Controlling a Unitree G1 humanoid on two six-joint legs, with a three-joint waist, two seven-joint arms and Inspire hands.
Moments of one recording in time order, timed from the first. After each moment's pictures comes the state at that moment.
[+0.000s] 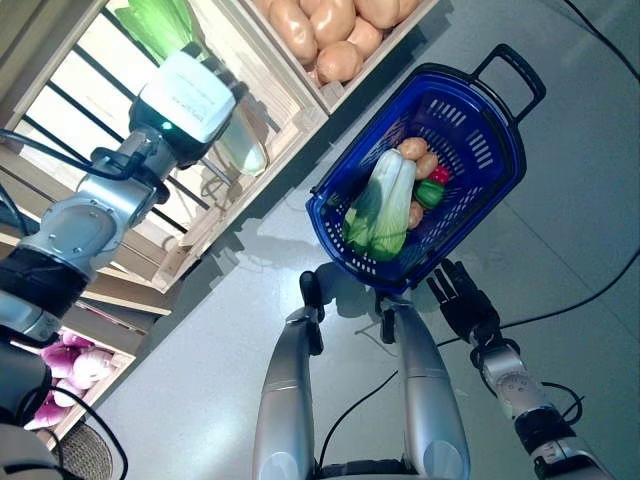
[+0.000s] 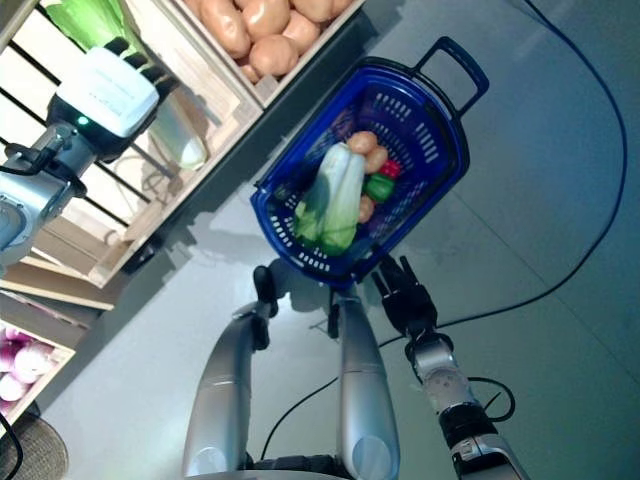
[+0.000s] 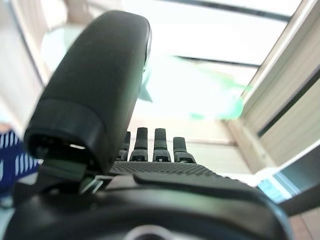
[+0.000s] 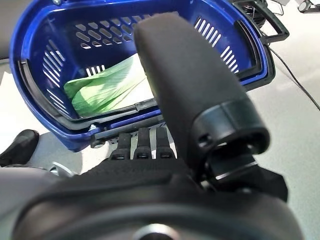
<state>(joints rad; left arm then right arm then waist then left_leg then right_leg) -0.98 1.19 -0.80 0.41 0.96 0.05 0.23 -0.21 -0.40 0.19 0.54 1.58 -0.05 0.03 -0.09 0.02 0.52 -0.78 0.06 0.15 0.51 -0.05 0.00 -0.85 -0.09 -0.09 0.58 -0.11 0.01</state>
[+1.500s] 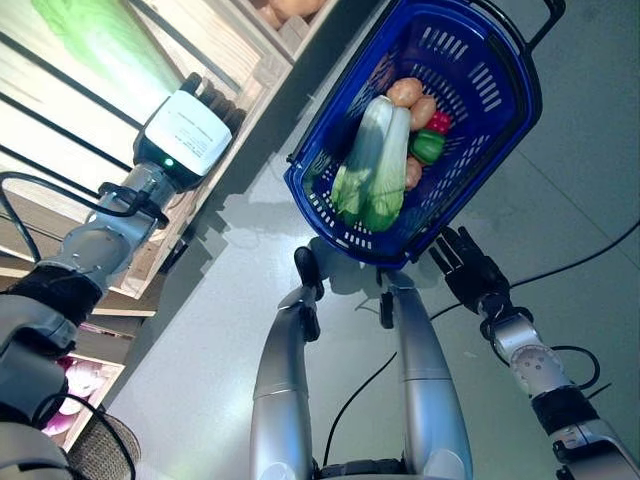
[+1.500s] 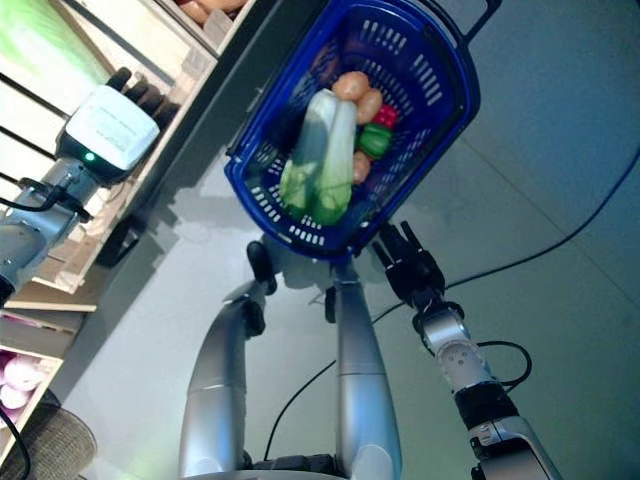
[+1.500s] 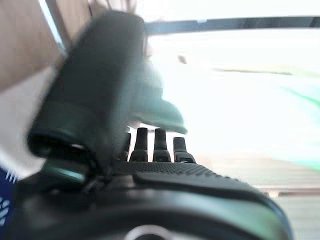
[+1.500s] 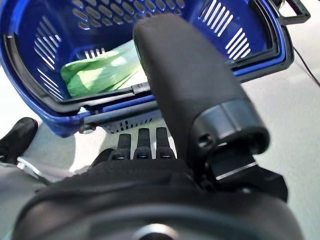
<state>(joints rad) -0.96 1.11 -0.88 0.55 1.02 0.10 0.42 -0.28 -0.51 0.21 0.36 1.58 -0.01 -0.09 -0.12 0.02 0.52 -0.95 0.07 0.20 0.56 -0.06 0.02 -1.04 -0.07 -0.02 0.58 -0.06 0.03</state>
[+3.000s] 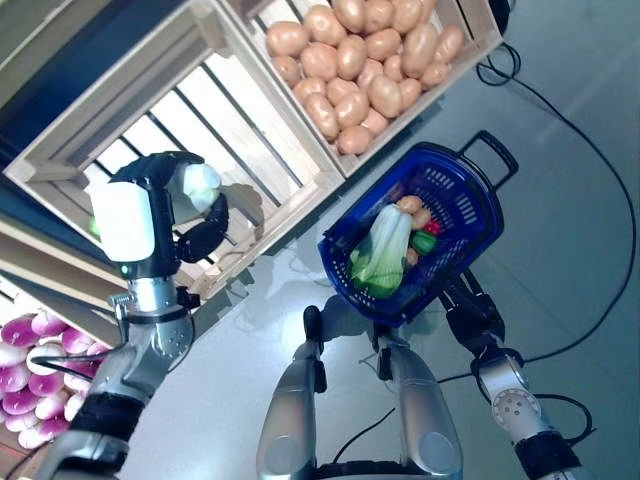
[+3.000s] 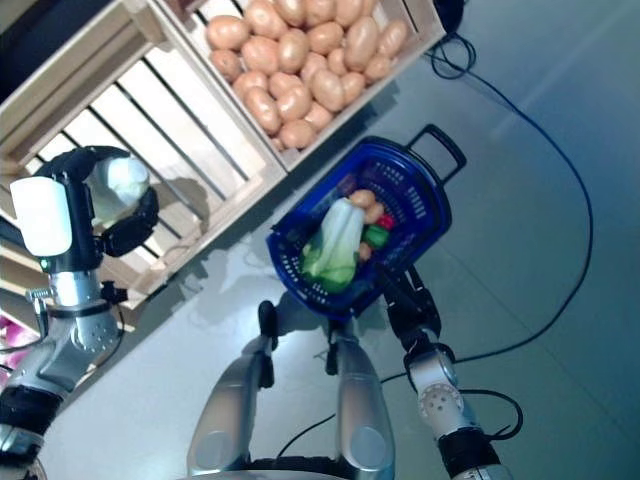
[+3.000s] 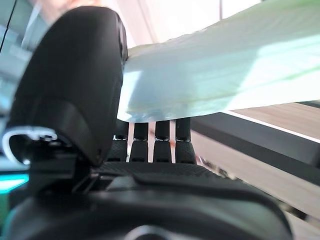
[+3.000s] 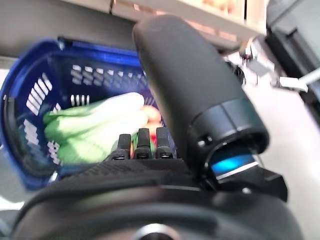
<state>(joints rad) -0.15 0.71 -0.09 0.16 0.52 -0.38 0.89 -0.07 -0.35 0.15 0.29 1.24 -0.12 -0.13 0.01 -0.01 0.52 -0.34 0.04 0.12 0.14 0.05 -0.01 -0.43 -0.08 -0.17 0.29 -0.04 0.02</state>
